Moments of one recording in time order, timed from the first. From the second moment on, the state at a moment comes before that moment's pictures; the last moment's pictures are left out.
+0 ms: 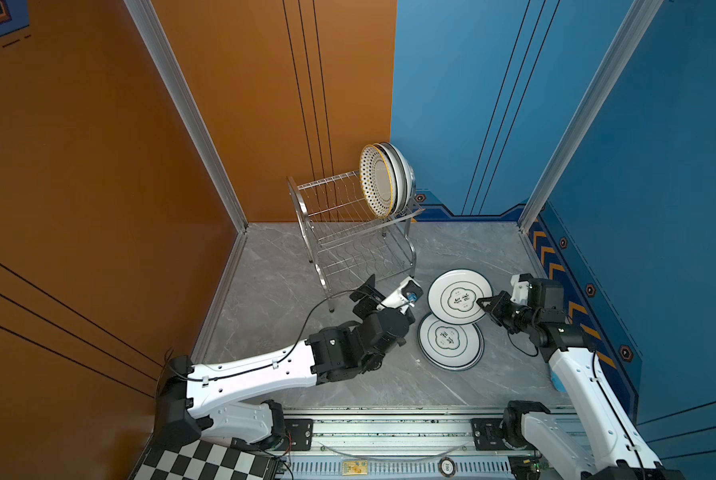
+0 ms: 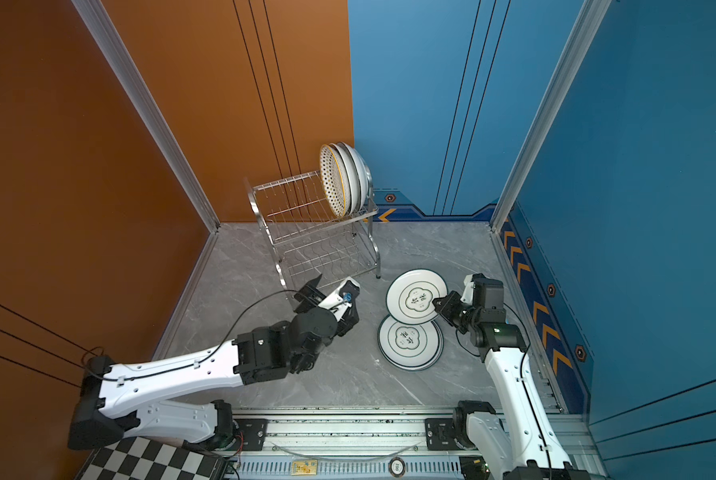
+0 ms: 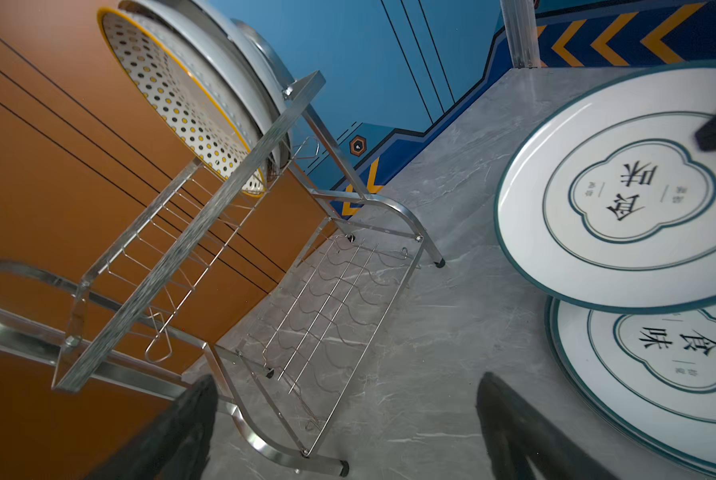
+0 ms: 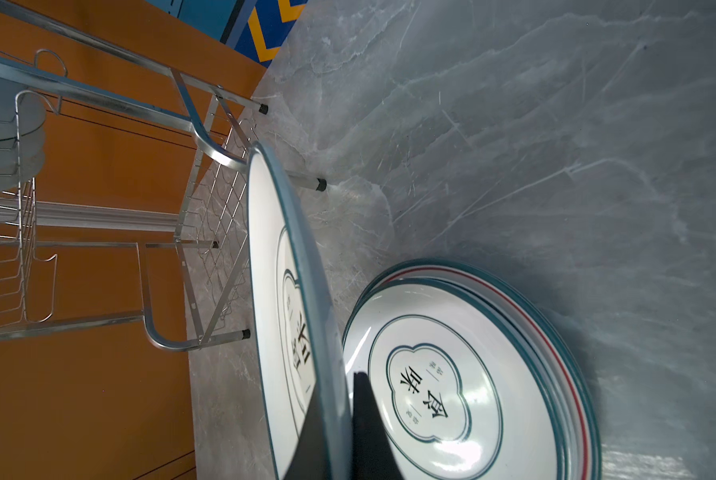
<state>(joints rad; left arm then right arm) -1.19 1.22 1.08 -0.30 -0.89 0.13 -0.06 0.90 0.71 -0.57 -0.46 0.72</state>
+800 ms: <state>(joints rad) -0.87 0.86 0.81 -0.44 -0.46 -0.33 -0.08 0.84 0.48 -0.56 -0.59 0.71</state>
